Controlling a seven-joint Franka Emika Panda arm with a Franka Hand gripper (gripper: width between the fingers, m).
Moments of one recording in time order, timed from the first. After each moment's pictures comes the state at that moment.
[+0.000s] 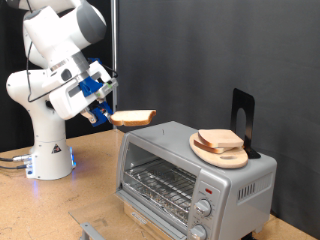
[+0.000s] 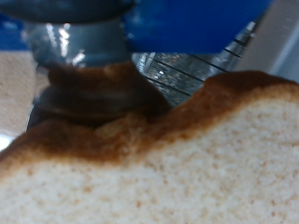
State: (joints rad) arm -0.21 -0.63 0.04 -2.76 0.66 2.30 -0.24
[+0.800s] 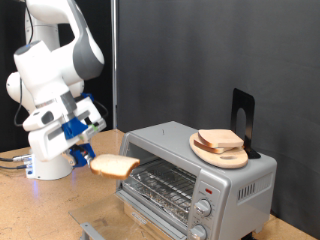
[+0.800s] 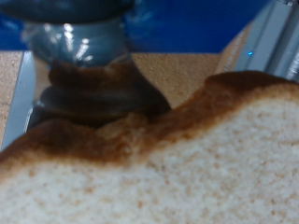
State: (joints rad) arm -0.27 -0.29 0.03 -2.72 0.63 2.51 -0.31
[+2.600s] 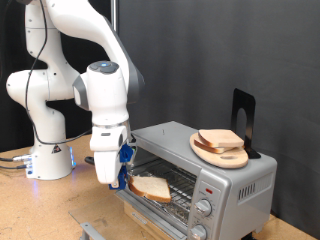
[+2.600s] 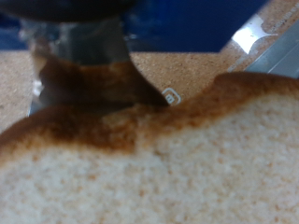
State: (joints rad) arm -0.22 -0.01 0.20 -2.50 0.15 2.54 -0.20
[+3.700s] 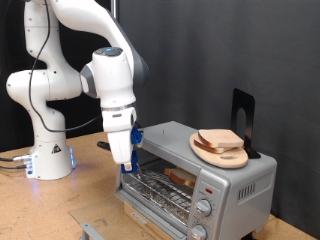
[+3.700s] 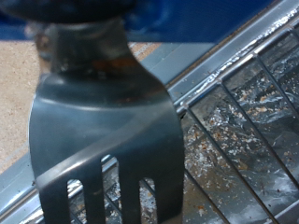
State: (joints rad) arm -0.18 -0.12 0.25 -2.55 0.27 2.55 -0.29
